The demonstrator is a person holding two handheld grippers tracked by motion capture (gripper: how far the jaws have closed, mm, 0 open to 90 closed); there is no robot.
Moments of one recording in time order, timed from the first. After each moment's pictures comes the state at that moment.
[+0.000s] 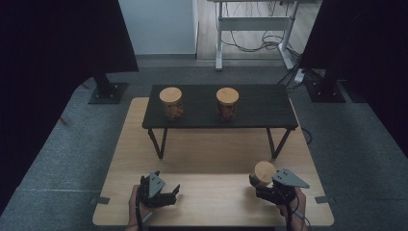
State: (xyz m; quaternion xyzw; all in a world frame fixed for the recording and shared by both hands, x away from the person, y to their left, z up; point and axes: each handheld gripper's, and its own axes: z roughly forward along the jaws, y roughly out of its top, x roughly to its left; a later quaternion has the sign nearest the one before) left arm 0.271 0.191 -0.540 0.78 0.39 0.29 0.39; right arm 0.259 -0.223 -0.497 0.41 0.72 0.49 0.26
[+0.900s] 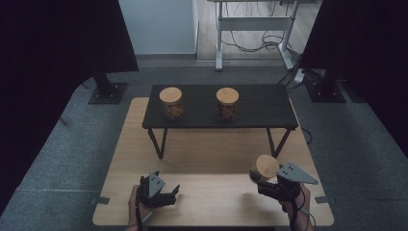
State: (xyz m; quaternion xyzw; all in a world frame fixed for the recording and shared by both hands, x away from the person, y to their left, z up) left arm 0.271 0.193 -0.541 0.78 0.39 0.29 0.39; right arm 0.254 -0.221 -0.451 0.39 0.71 0.52 0.26
